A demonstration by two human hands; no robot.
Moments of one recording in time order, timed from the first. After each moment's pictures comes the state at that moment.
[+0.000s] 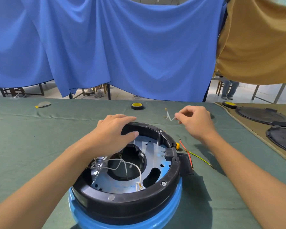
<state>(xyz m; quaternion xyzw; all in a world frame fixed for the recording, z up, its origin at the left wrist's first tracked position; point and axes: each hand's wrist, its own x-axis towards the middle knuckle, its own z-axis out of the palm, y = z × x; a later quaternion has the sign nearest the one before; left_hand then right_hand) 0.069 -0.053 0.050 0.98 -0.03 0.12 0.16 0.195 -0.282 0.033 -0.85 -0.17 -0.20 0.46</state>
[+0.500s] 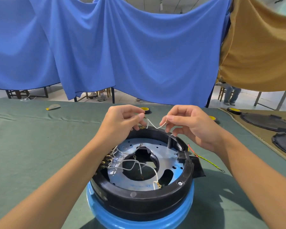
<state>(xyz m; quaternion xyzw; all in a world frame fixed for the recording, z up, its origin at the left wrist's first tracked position) 0.069 -0.047 0.058 0.81 -0.06 0.26 0.52 0.128 -0.257 0.076 -0.70 -0.37 0.10 0.61</state>
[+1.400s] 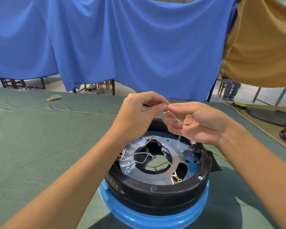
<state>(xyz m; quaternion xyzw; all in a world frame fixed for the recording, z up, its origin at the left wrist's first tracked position) 0.063 -0.056 0.065 0.81 -0.18 0.34 0.45 0.118 -0.226 0.081 -0.62 -0.18 0.28 0.72</state>
